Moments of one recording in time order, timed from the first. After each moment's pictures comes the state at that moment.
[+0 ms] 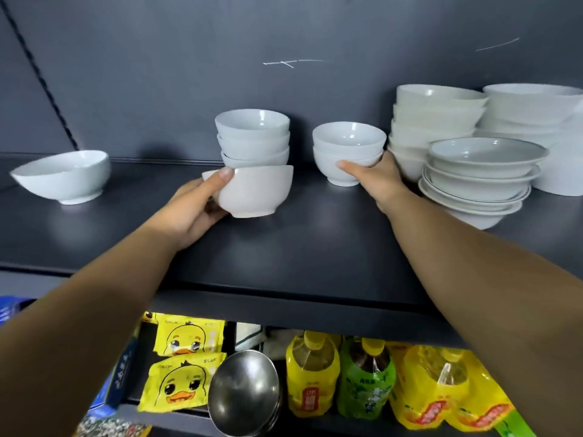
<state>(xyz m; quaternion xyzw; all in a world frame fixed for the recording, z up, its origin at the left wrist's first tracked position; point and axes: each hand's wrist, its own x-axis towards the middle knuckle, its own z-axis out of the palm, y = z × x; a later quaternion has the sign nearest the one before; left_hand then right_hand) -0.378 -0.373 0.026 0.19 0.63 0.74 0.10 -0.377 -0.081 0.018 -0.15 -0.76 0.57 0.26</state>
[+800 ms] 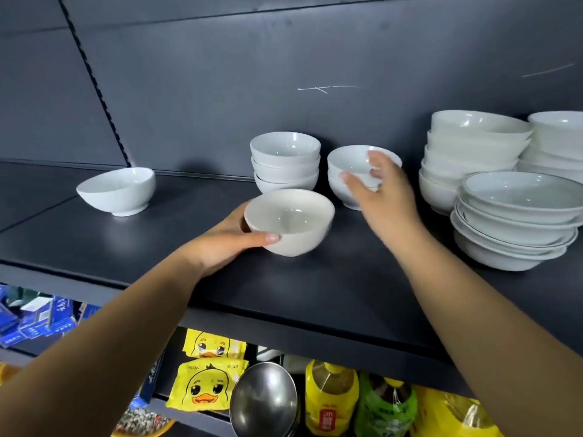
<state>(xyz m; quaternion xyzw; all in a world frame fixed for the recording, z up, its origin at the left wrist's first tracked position) -0.366 -0.380 0.033 0.29 0.72 0.61 0.16 -0.322 -0.162 0.065 -0.06 -0.82 0.46 0.33</state>
